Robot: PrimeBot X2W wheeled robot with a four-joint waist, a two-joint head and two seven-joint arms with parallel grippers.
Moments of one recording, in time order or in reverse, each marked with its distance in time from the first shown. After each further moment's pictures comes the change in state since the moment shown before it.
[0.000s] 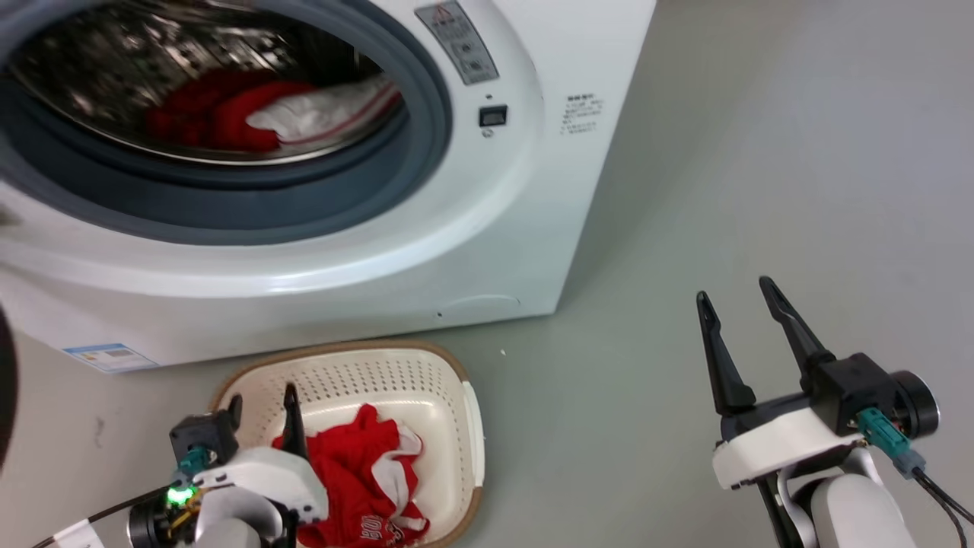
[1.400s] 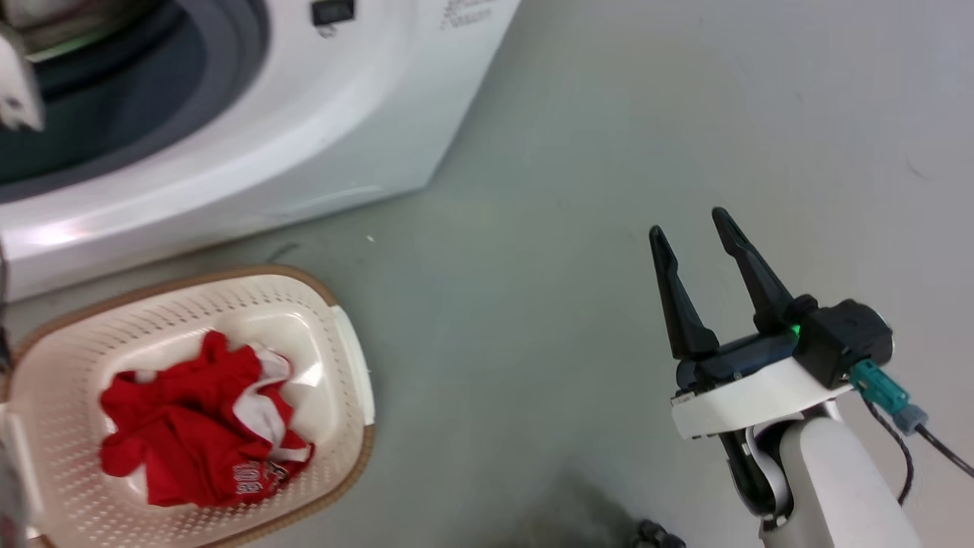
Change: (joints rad) left arm -0.850 0.406 -0.067 0.166 0.212 -0.098 0.315; right arm -0.123 -0.001 0.120 -0.015 0.164 0.000 -0.038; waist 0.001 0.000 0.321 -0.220
